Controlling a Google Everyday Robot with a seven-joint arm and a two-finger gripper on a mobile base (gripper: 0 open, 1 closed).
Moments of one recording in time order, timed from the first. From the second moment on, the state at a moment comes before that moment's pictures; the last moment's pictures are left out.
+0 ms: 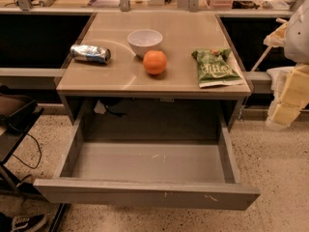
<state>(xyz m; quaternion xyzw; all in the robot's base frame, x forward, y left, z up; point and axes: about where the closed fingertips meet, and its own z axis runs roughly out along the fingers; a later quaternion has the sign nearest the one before) 0.438 -0.217 0.976 -0.60 0.78 -0.03 0.16</state>
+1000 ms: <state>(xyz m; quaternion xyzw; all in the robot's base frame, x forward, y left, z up) 0.509 -0.241 0.975 -0.61 0.77 -0.03 0.18</state>
